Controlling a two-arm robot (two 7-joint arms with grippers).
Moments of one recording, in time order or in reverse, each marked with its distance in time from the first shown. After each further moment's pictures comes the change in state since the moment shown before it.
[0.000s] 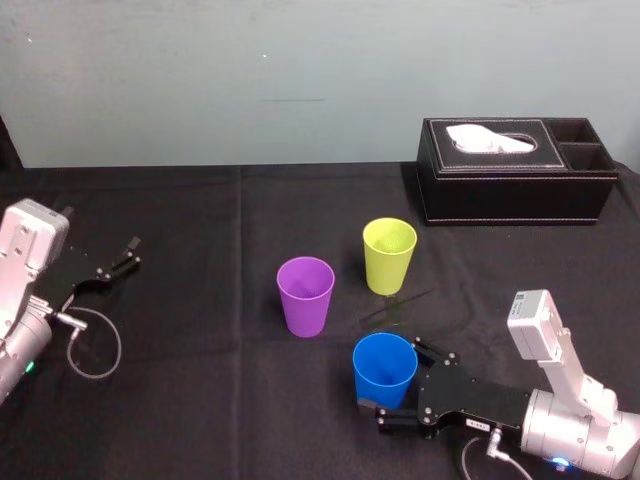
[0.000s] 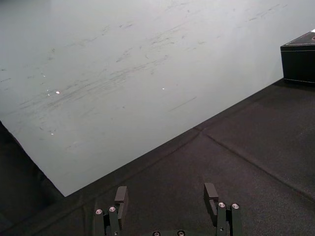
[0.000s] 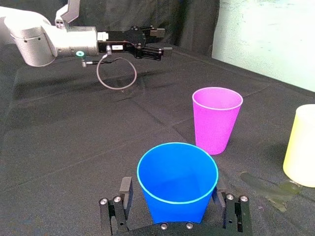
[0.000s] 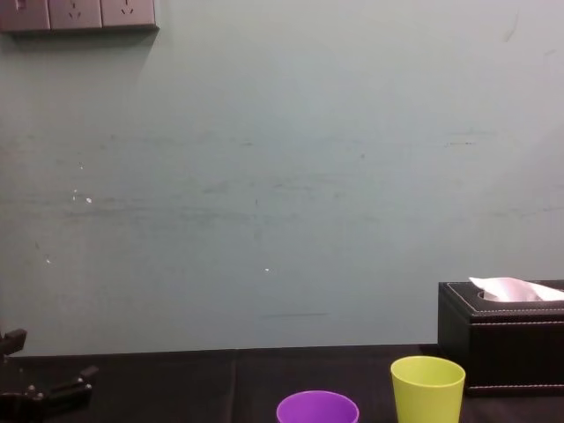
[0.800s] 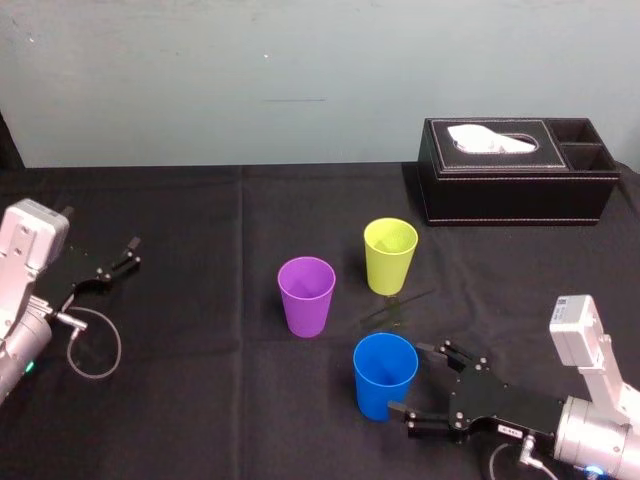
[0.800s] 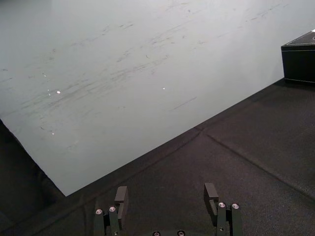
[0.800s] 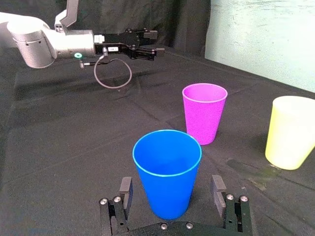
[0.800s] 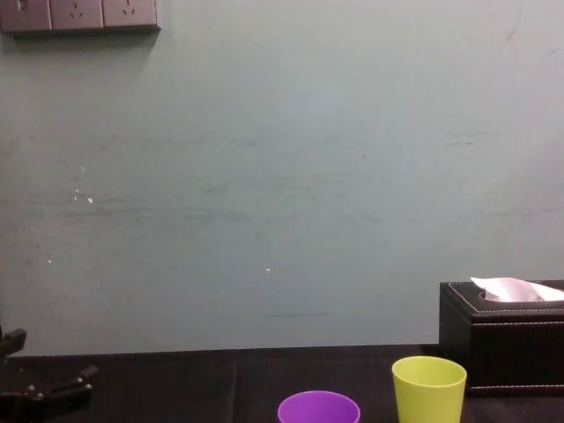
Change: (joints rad) left arm 0.000 0.000 0.000 0.000 0.000 0.000 0.000; right arm -0.072 0.051 0.068 -0.036 0.040 -0.019 0.019
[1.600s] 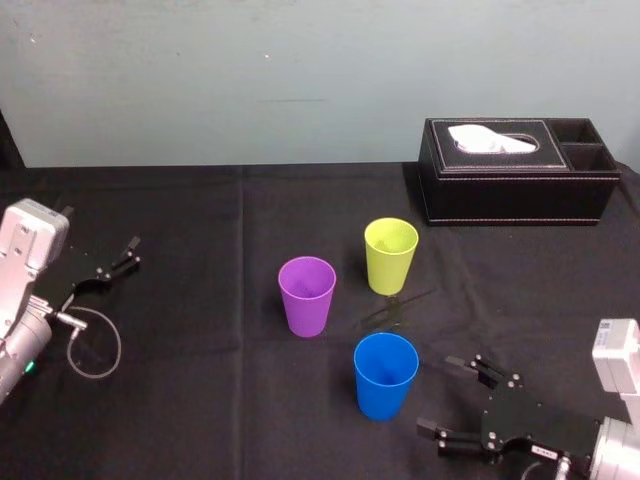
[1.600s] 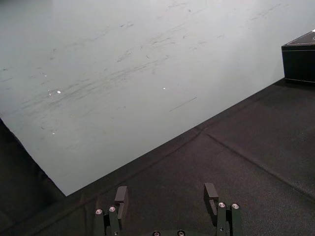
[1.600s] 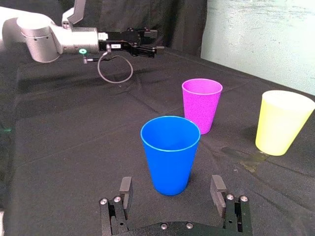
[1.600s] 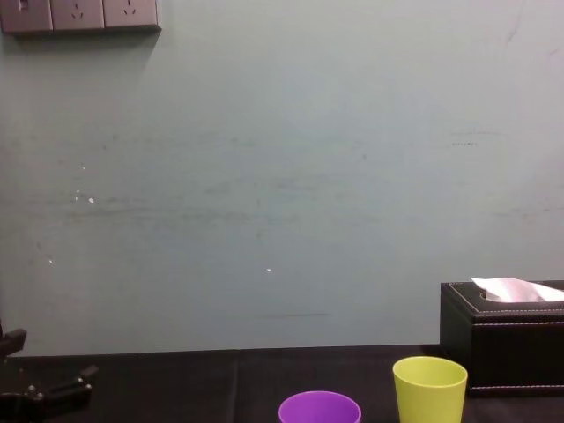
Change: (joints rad) left arm 0.000 0.000 0.000 0.000 0.000 0.000 0.000; right arm -0.111 0.062 0.068 -0.061 0.012 -0.056 -0.007
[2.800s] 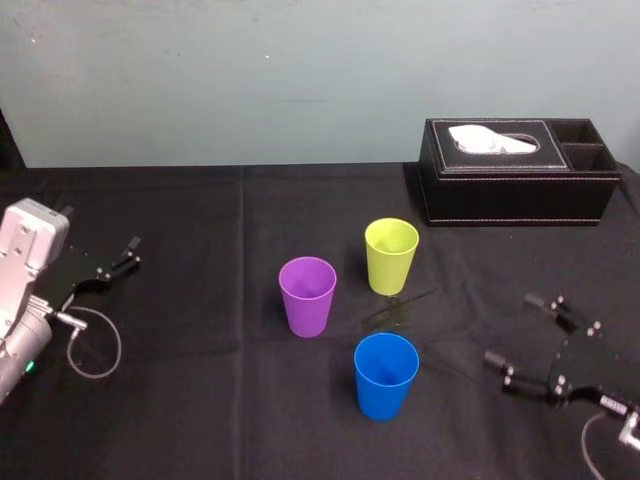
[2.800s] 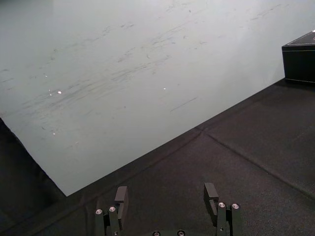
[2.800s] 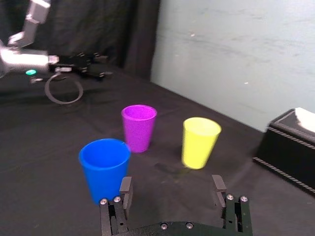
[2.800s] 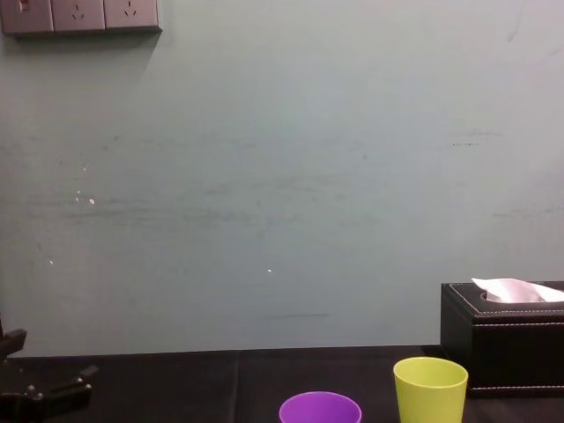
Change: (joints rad) left arm 0.000 0.000 0.000 0.000 0.000 0.000 0.000; right arm -0.087 0.118 0.117 -0.078 0.071 -0.091 -0.159
